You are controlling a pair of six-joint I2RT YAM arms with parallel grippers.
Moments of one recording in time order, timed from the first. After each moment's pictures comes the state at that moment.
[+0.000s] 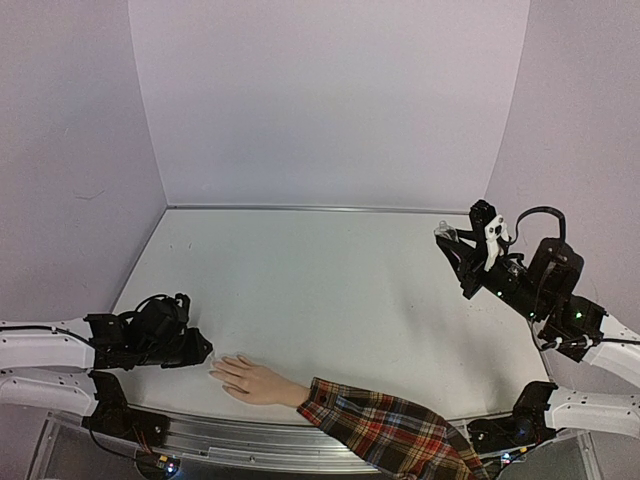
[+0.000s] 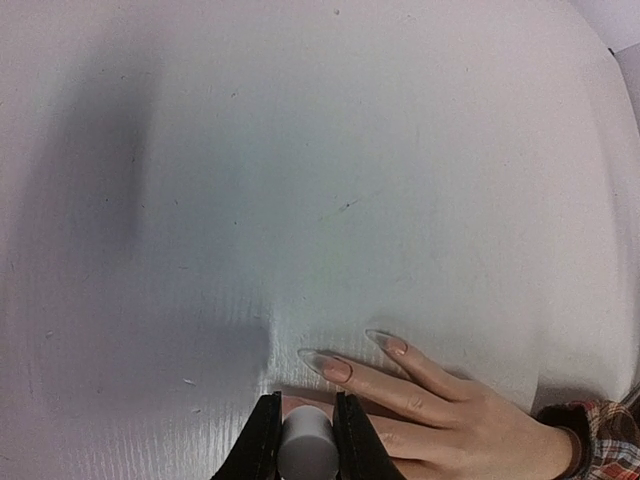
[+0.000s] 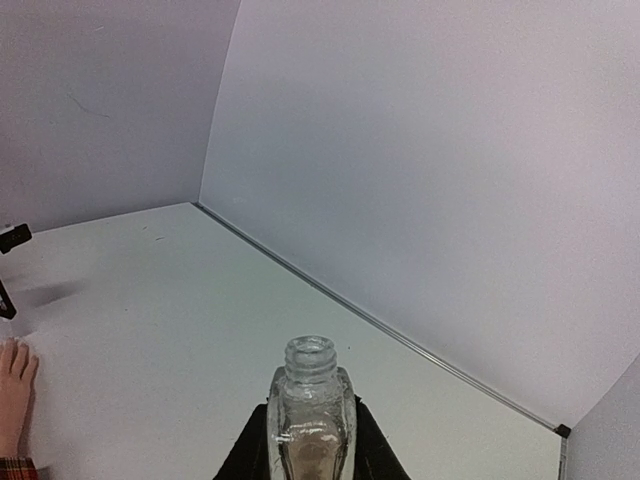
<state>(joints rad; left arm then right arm) -0.91 0.90 0.34 -0.34 -0.21 -0.97 0.77 0.70 0.60 0.10 0.12 -0.27</state>
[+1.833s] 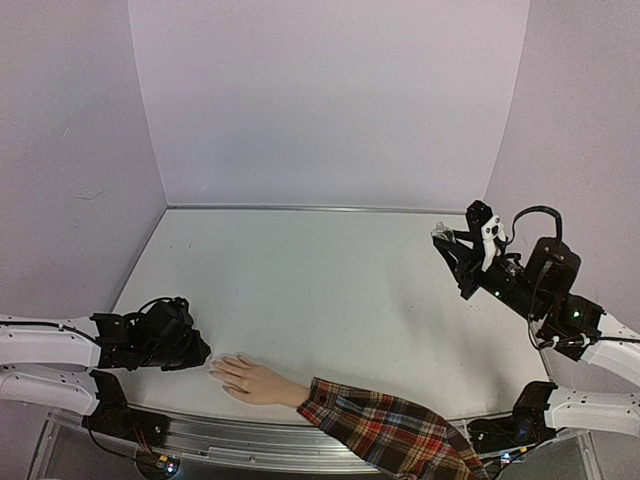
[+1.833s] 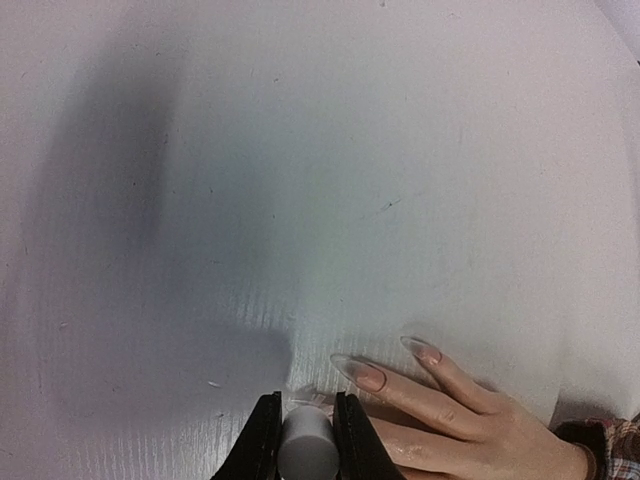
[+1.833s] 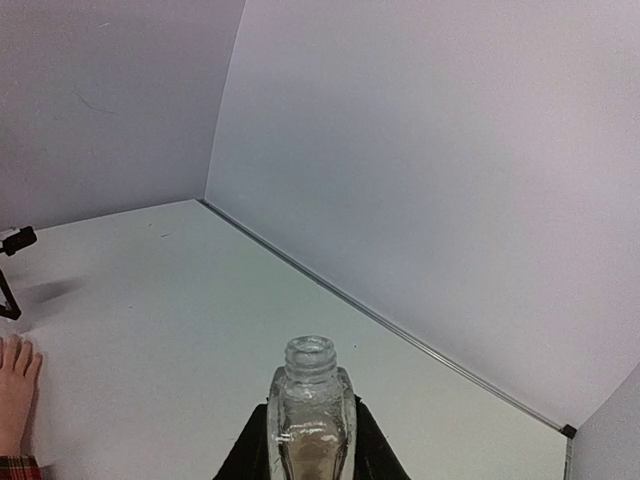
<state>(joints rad) -0.91 0.96 0.34 -0.34 -0.23 -1.03 0.77 0.71 0.60 0.11 0.11 -0.27</state>
